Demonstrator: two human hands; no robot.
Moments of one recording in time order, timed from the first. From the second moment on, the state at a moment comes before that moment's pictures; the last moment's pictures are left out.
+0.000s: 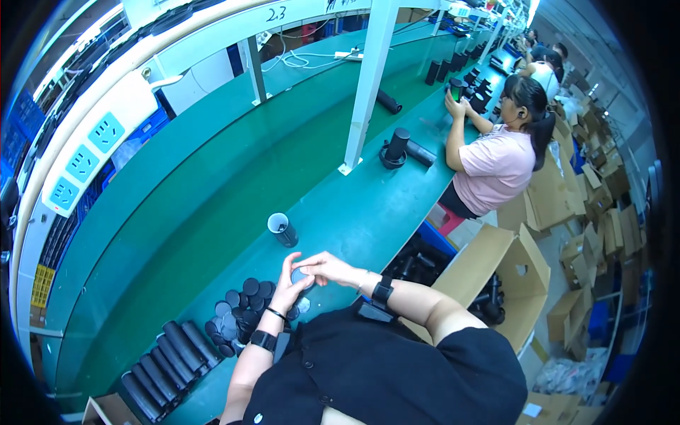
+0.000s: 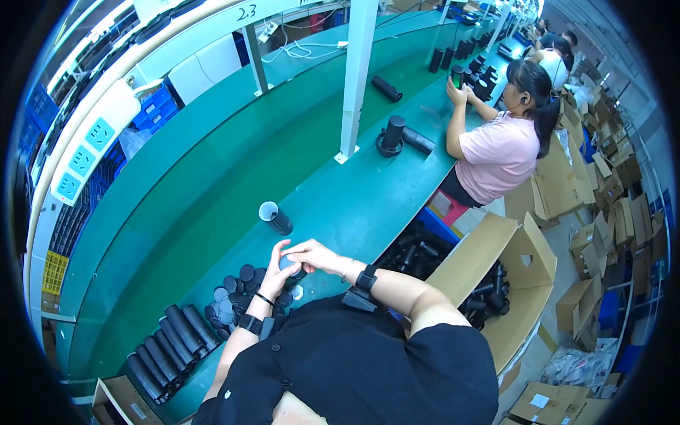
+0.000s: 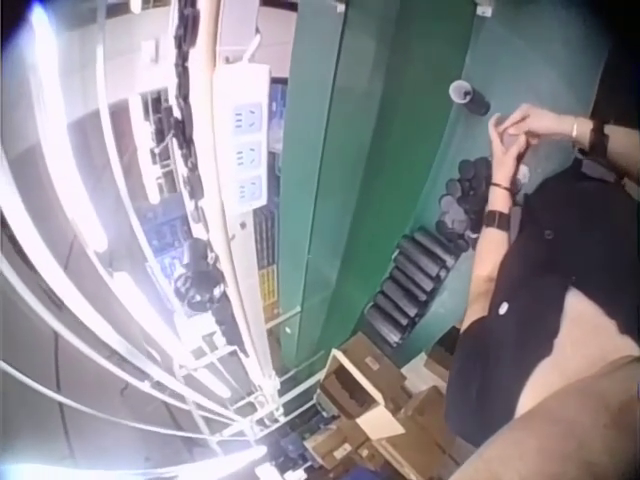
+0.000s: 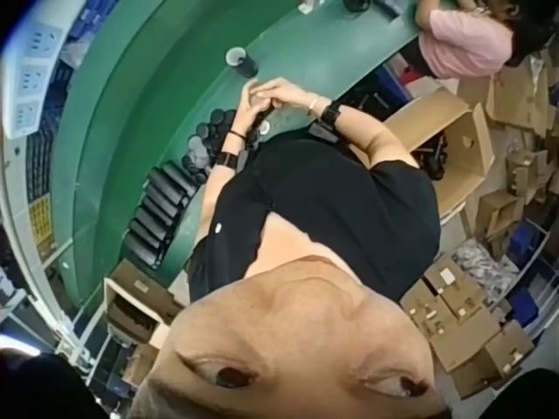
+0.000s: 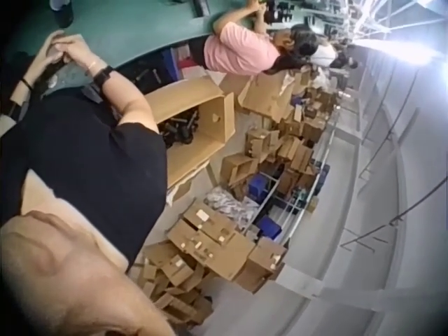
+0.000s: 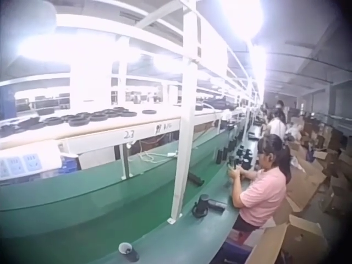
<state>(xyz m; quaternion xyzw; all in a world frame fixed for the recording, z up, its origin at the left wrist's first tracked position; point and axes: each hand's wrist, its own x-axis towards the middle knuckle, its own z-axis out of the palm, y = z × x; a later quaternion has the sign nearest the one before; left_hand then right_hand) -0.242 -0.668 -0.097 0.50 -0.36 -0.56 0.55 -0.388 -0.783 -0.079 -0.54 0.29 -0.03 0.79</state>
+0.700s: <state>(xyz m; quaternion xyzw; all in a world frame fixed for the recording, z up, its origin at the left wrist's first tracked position) -0.190 -0.740 -0.138 0.75 -0.33 -0.22 0.53 -0.373 -0.990 -0.136 -0.63 0.39 -0.14 0.66</state>
